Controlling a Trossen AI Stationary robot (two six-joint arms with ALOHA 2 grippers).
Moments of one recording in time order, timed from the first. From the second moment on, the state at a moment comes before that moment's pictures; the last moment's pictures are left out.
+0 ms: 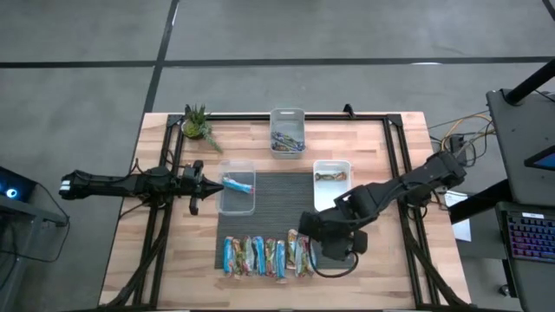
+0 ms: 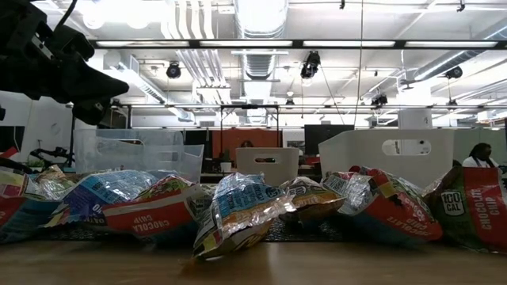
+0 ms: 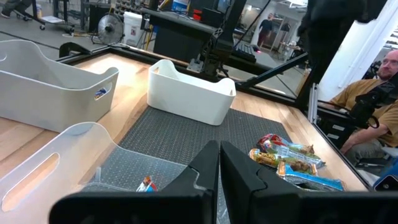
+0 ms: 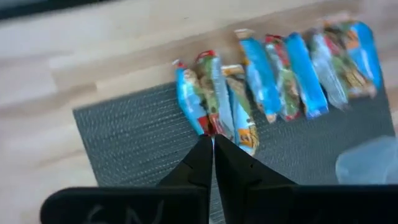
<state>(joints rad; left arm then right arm) -0.02 0.19 0.01 0.03 -0.07 -0.29 0.41 1.73 1.63 -1.12 -0.18 -0.86</state>
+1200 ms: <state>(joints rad) -0.02 0.19 0.01 0.03 -0.07 -0.29 0.40 1.84 1.51 -0.88 -0.13 -0.84</state>
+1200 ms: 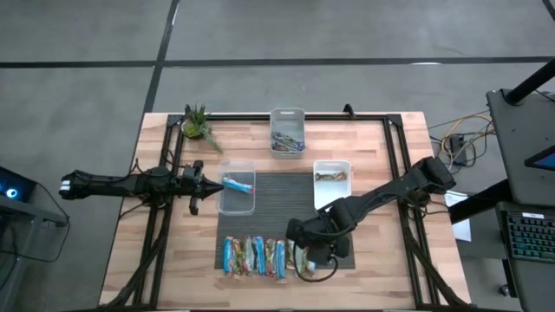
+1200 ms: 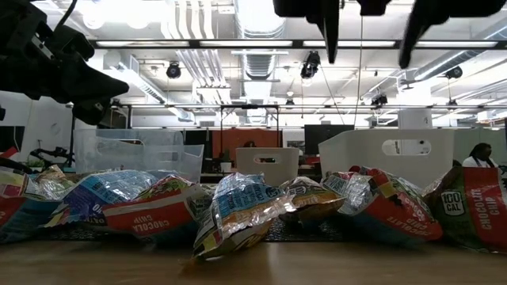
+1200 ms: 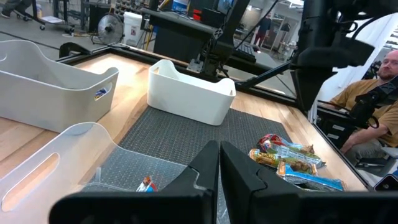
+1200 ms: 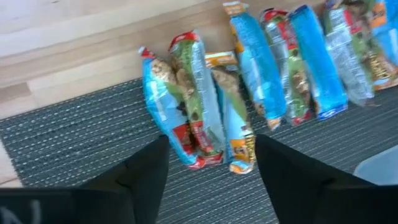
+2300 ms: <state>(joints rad) -0.02 0.19 0.01 0.03 -0.07 -0.29 0.43 1.83 1.32 -0.77 -0.13 -0.99</state>
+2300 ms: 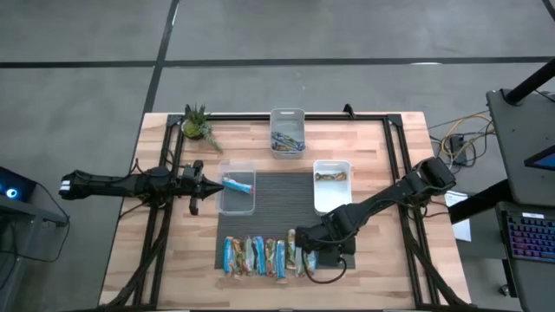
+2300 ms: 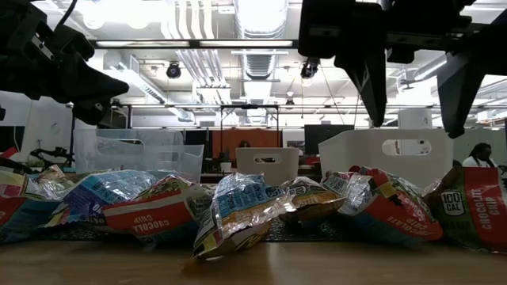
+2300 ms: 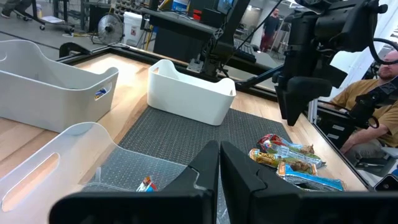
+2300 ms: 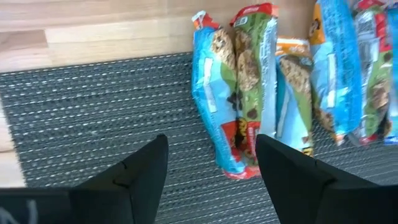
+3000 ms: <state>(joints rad) -0.02 0.19 0.01 0.03 -0.07 -0.29 0.42 1.91 1.33 -0.74 -0.10 -1.00</state>
